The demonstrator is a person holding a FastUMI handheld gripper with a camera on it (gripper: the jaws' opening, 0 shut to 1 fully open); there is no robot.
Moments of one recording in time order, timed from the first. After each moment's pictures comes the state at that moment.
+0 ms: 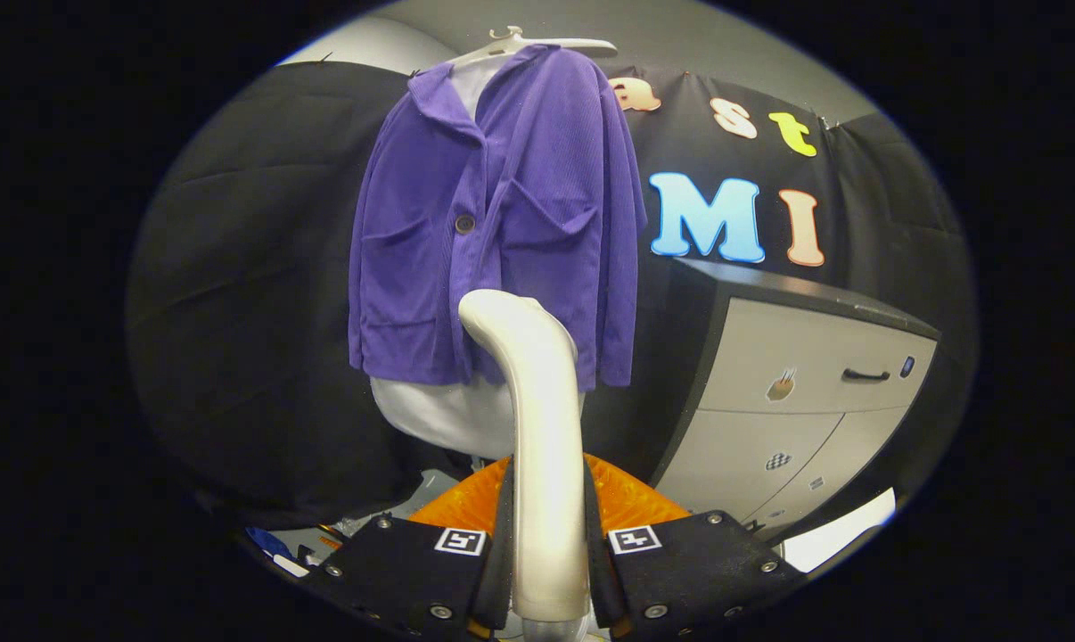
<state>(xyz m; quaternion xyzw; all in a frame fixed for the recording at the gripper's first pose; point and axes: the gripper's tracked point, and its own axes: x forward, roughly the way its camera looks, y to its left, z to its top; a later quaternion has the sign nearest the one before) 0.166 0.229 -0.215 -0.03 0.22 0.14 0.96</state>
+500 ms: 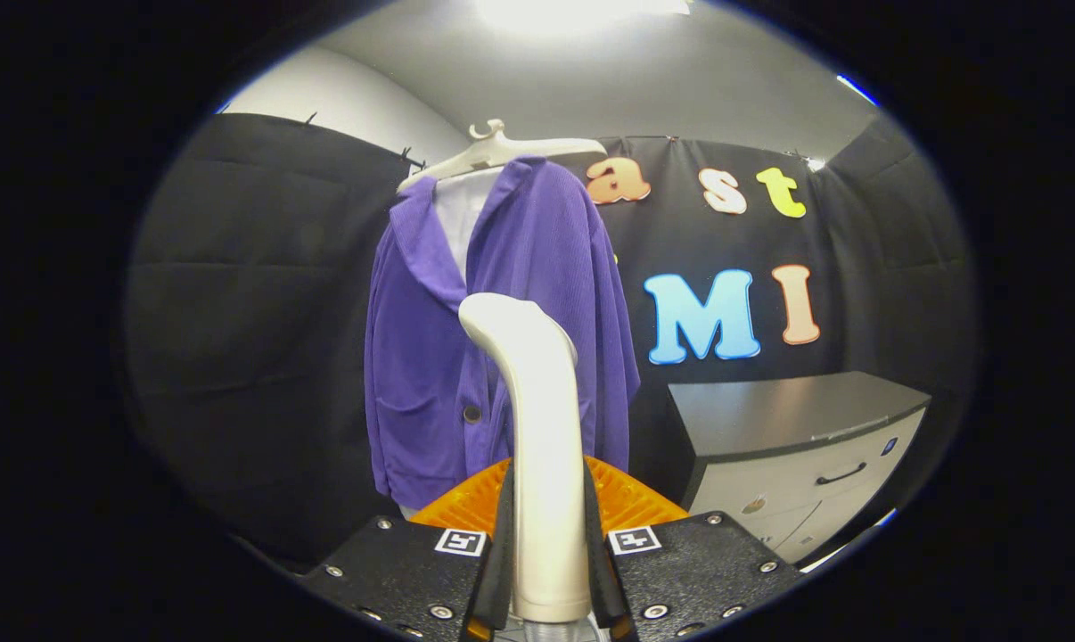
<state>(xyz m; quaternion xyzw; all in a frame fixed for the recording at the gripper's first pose) 0.214 0.244 -0.048 0.02 0.08 0.15 0.99</state>
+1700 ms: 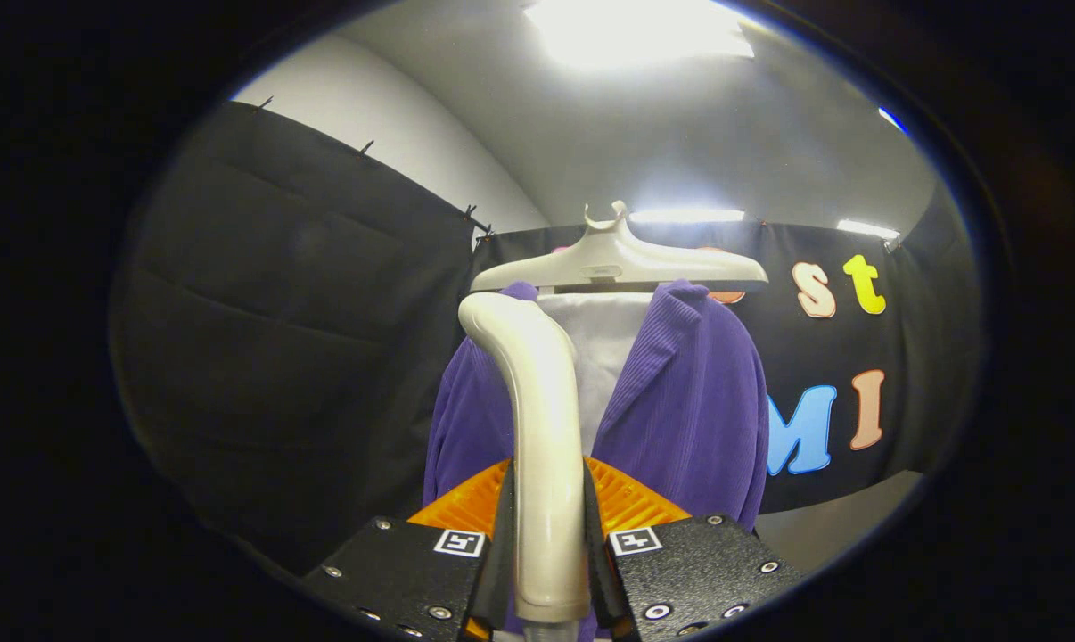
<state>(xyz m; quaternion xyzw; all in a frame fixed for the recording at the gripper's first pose) 0.294 0.400 0.064 -0.02 -0.02 0.23 0.97</state>
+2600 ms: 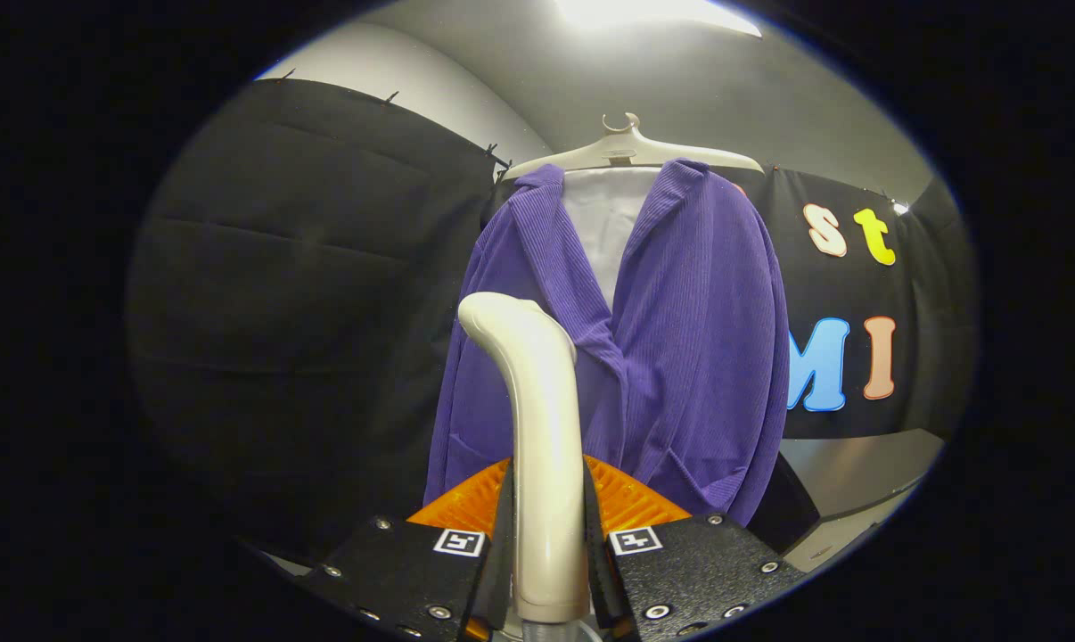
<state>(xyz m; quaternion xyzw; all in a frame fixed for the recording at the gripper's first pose) 0.248 0.381 -0.077 -0.05 0.07 0.24 0.97</state>
